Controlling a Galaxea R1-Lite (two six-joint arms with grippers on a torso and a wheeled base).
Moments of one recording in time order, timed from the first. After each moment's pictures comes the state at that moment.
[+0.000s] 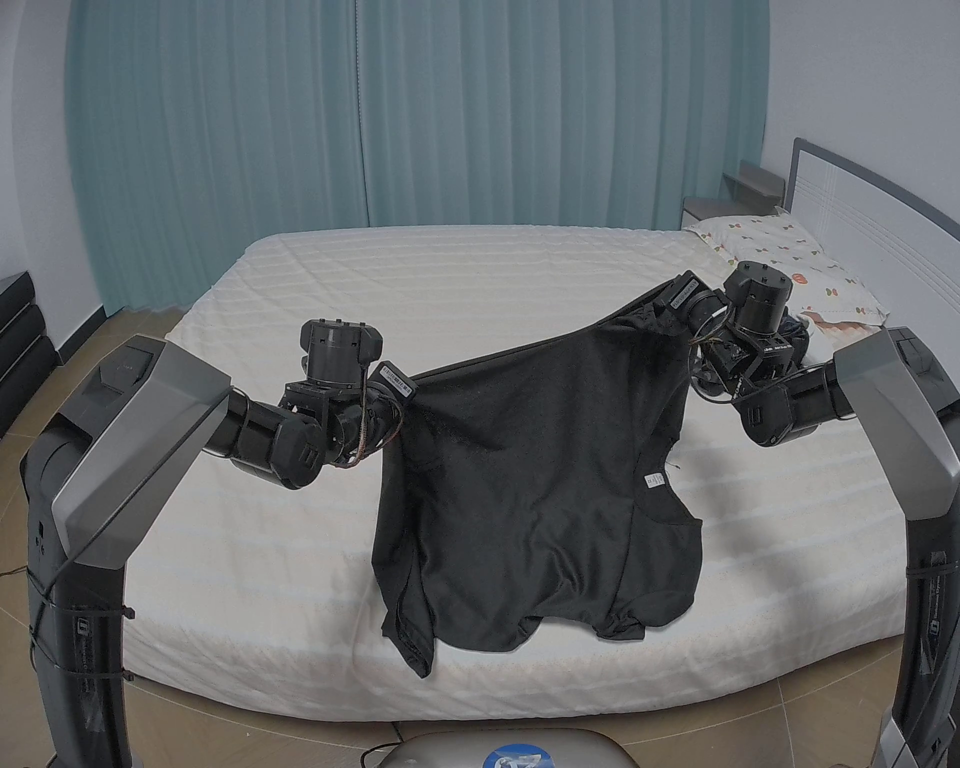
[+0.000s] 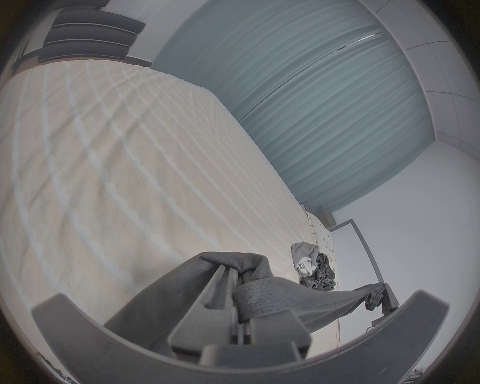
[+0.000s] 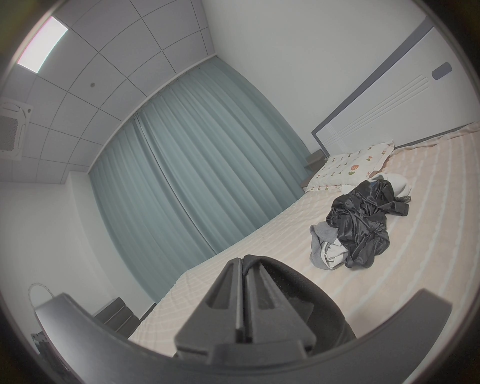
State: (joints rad) left arm -0.35 2.33 -1.49 -0.45 0.11 -1.01; right arm 0.23 2.35 -1.59 -0.92 -0.23 0.57
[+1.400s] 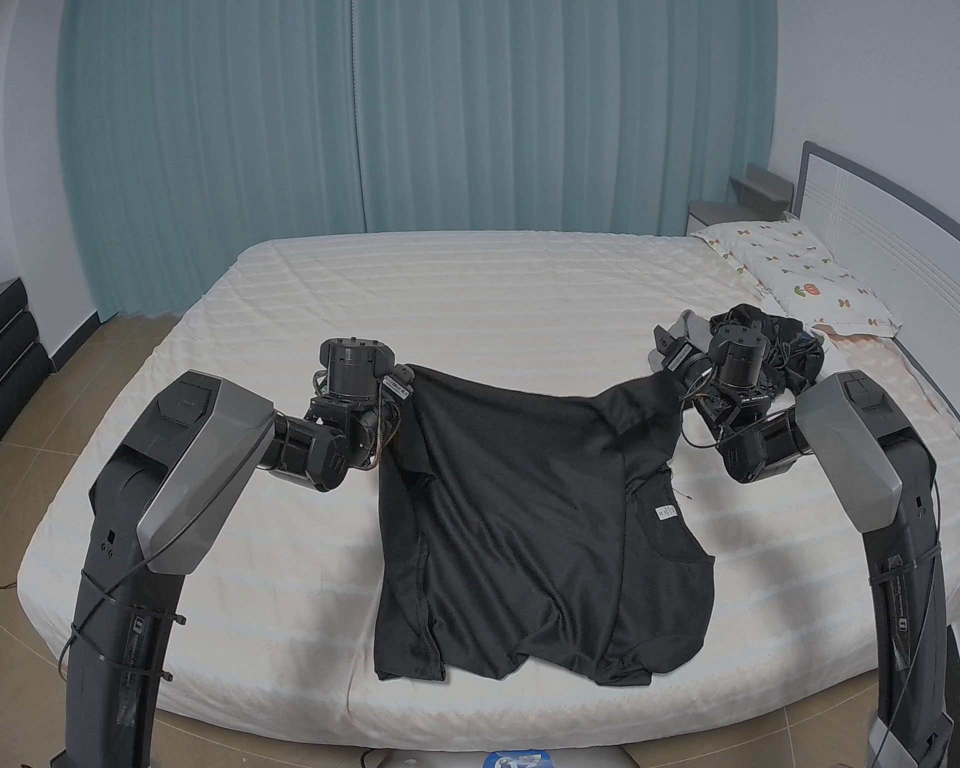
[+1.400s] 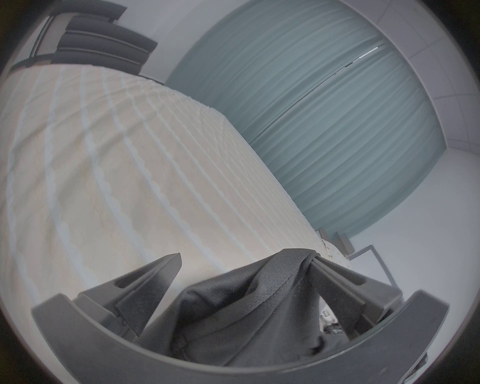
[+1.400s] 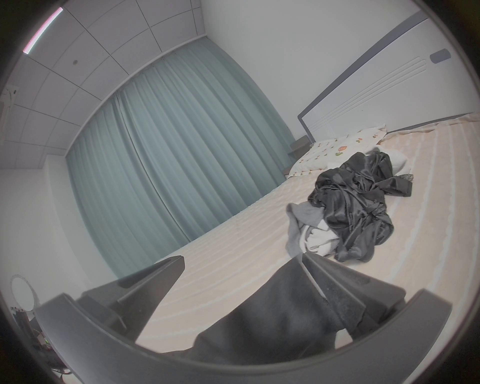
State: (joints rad) left arm -0.32 2.56 -1.75 -0.45 0.28 -0.97; right arm 0.17 2.58 -1.66 -0.88 -0.23 0.54
